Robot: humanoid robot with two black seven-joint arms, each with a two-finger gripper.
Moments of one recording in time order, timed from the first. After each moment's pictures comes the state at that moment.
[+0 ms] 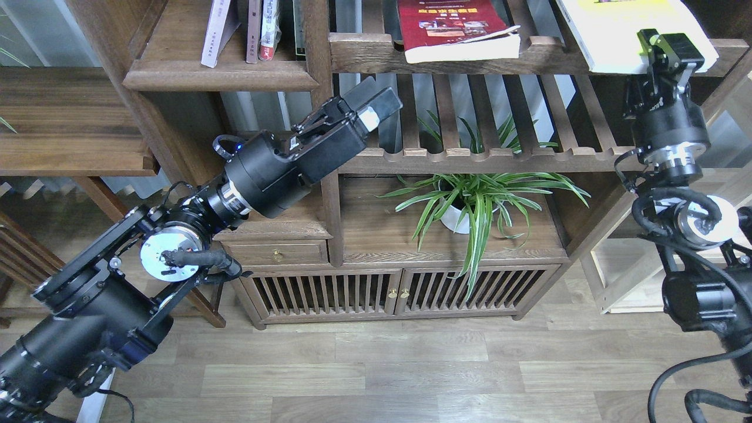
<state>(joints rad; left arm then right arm) -0.58 0.17 -0.89 -1.48 0.17 -0.49 0.02 0.39 -0.40 1.38 1.17 0.55 0.35 0.06</state>
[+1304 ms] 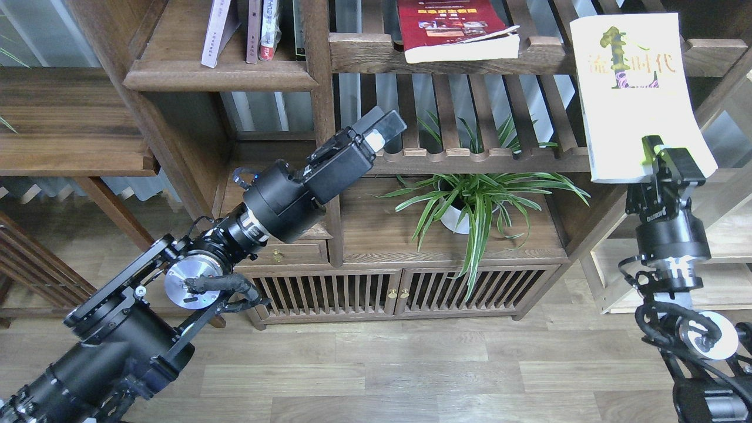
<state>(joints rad) -0.48 0.08 -0.89 -1.45 0.16 -0.49 0.01 0.00 -0.40 1.39 1.25 0.56 0.58 0.06</state>
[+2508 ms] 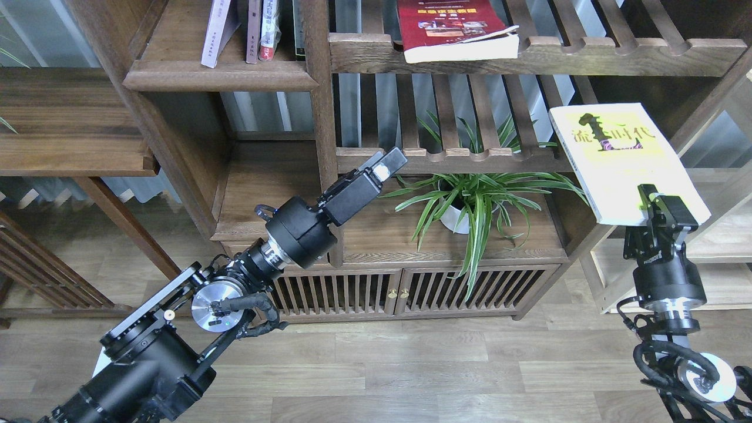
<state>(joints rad) -0.41 0.00 -0.88 -1.31 0.15 -0.49 0.02 -0.11 -0.36 1.40 1.25 0.56 0.58 0.08</state>
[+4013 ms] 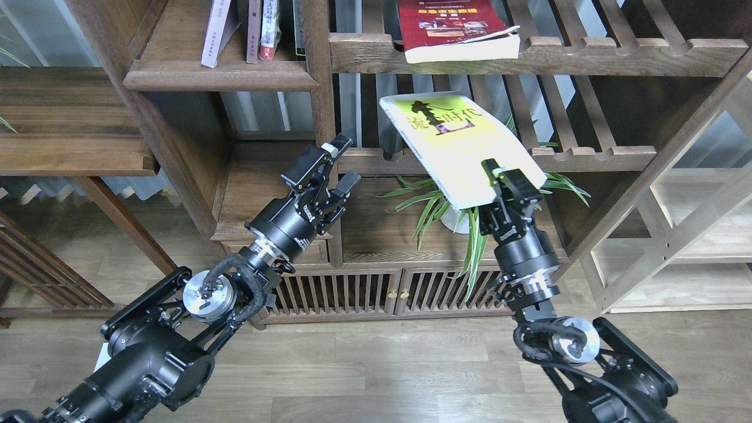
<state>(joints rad) -0.47 0.00 -0.86 -1.10 -0.57 -0.39 0.21 0.14 -0.15 1.01 1.26 0.51 0.58 0.07</state>
